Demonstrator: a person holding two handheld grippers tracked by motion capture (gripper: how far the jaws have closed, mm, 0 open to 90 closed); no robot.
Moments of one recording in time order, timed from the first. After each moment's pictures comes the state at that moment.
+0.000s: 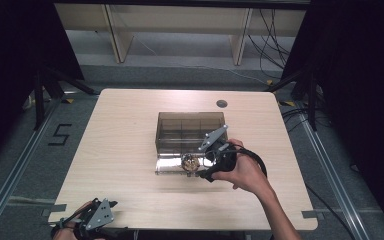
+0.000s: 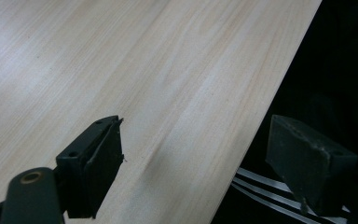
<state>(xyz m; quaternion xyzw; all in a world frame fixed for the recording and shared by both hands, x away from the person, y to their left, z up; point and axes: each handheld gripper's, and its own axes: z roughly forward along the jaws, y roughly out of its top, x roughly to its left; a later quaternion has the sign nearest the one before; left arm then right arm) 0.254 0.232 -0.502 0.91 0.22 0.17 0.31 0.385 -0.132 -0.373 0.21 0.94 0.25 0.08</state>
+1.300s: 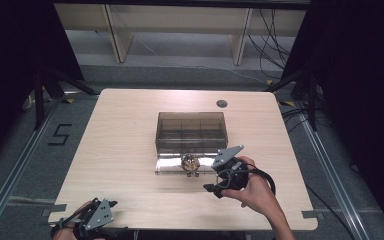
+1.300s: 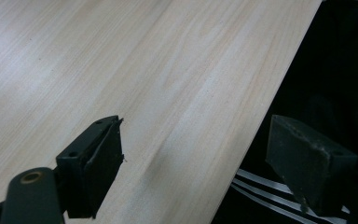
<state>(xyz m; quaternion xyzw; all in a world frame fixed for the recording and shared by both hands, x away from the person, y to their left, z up) 0.253 0.232 -0.501 0.91 0.22 0.17 0.32 0.352 -0.160 -0.403 0.23 0.92 0.30 0.08</state>
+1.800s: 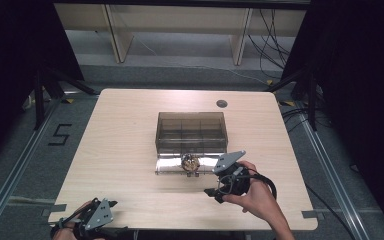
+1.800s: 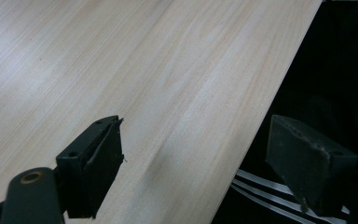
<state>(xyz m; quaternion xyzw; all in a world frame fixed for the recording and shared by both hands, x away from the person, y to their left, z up) 0.253 0.232 -0.501 0.91 0.22 0.17 0.32 0.341 -0.162 -0.407 0.22 0.92 0.30 0.08</state>
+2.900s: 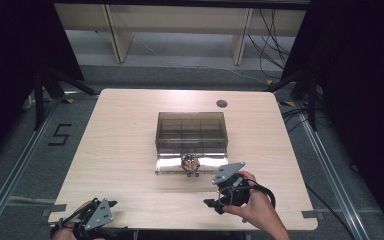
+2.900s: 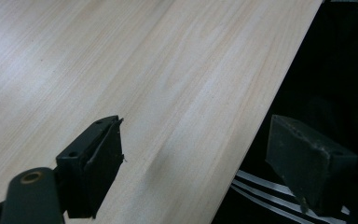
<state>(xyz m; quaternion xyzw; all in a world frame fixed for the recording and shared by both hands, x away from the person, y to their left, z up) 0.253 0.233 -0.500 0.91 0.22 0.17 0.31 0.325 -0.164 -0.427 0.21 0.92 0.31 0.08</state>
